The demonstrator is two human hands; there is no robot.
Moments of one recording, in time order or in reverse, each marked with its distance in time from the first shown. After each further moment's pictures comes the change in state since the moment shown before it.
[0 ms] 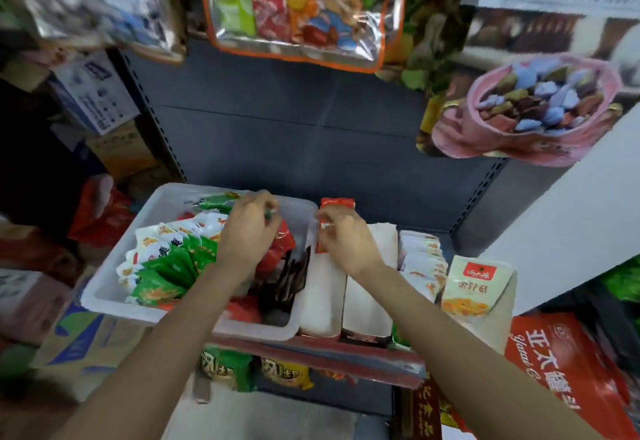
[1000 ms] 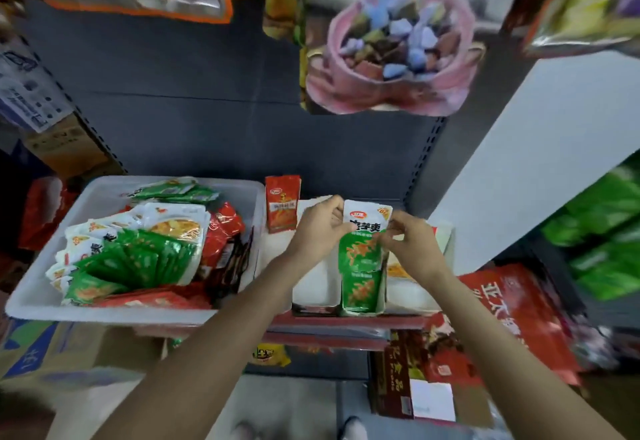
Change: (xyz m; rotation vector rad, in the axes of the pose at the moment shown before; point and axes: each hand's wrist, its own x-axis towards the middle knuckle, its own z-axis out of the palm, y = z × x) left_hand -0.030 0.131 0.106 -0.472 -0.419 0.062; right_hand -0.088 0.116 -0.084 0.167 0.154 0.257
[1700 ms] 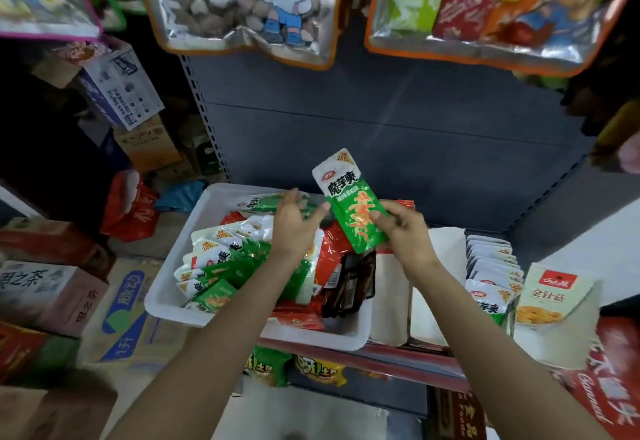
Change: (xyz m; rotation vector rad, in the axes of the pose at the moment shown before) left_hand -0.021 -0.103 -0.191 -0.163 0.419 -0.270; right_hand 0.056 -0.144 0.158 0.612 -0.081 0.112
